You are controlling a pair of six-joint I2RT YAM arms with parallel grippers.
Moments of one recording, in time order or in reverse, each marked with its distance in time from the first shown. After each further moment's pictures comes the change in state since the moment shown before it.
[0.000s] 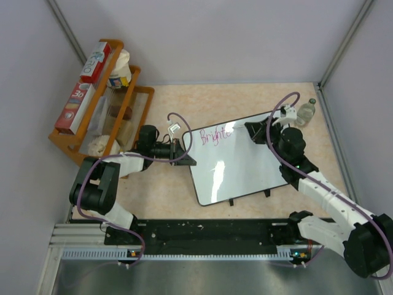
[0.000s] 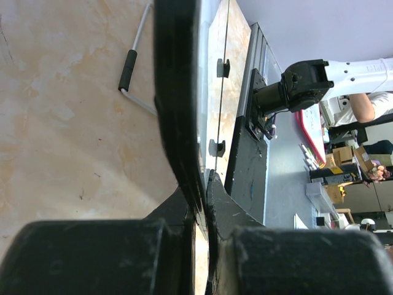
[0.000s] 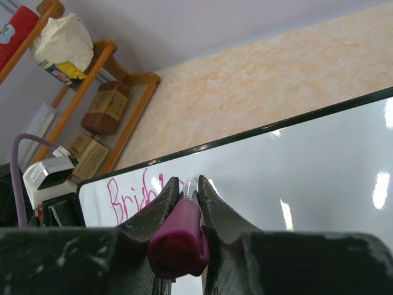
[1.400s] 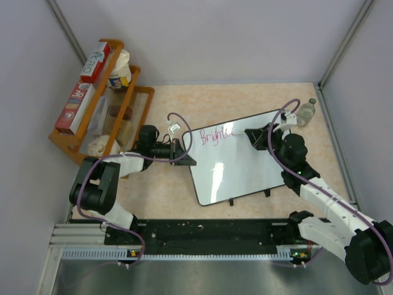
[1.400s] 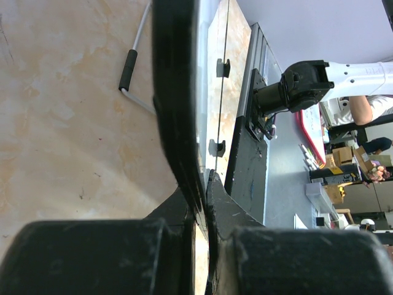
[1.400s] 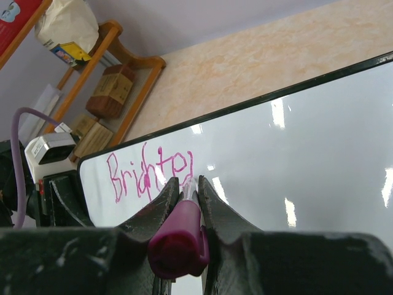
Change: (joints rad) left arm 0.000 0.000 0.000 -0.001 -0.001 -0.001; right arm -0.013 -0.049 -0.083 0.012 -0.063 0.003
